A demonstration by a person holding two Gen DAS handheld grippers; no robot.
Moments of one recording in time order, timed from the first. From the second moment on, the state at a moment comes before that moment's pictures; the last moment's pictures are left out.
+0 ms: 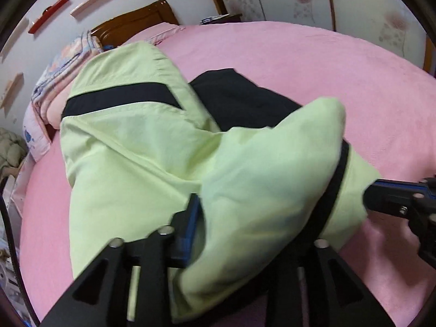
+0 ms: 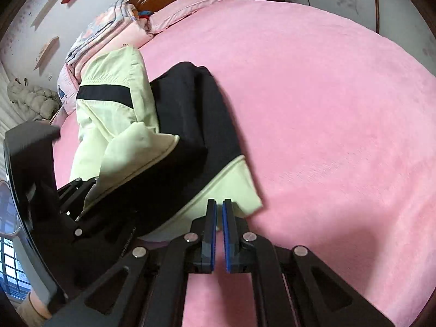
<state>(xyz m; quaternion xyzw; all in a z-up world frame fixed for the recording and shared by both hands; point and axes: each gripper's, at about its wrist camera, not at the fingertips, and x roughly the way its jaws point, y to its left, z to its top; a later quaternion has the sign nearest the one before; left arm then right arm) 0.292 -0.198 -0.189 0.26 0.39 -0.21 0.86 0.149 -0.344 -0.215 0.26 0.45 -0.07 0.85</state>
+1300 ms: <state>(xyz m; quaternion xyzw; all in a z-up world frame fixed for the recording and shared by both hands) 0.317 -0.043 -0.171 -0.04 0.46 -0.14 0.88 0.170 -0.331 -0.203 0.19 0.43 0.02 0.88</state>
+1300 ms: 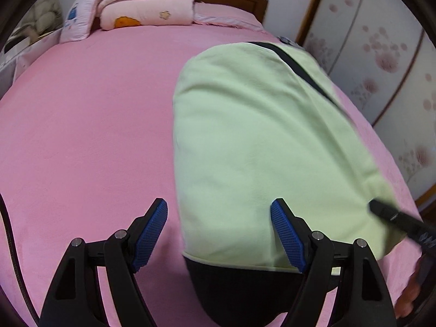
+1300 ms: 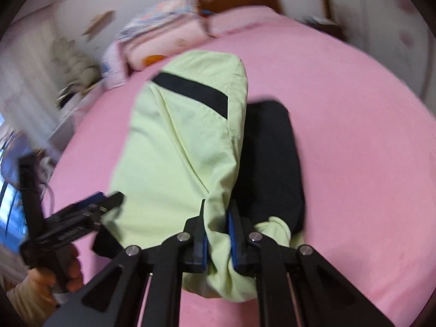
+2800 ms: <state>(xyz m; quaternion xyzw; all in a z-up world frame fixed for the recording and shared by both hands) 0.457 -0.115 -0.200 0.07 0.48 -0.13 0.86 0.336 -0.339 -0.212 0.12 0.47 -0.03 0.87</state>
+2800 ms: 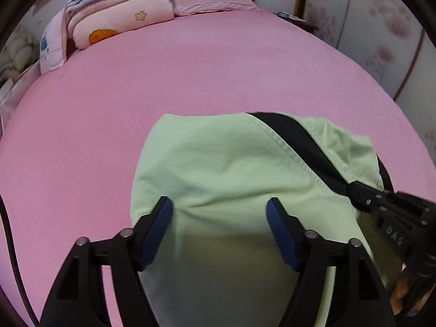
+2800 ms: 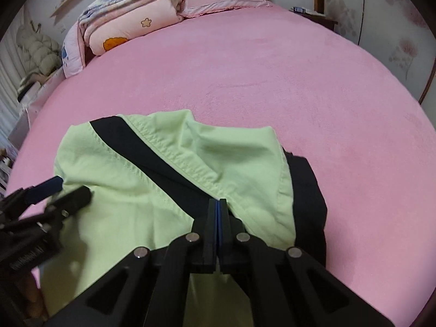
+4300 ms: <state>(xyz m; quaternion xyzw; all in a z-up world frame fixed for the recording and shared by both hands) 0.396 -0.047 -0.260 -0.19 0.59 -0.27 0.74 0.274 -0.387 -0.251 0.27 0.52 0.15 0.80</state>
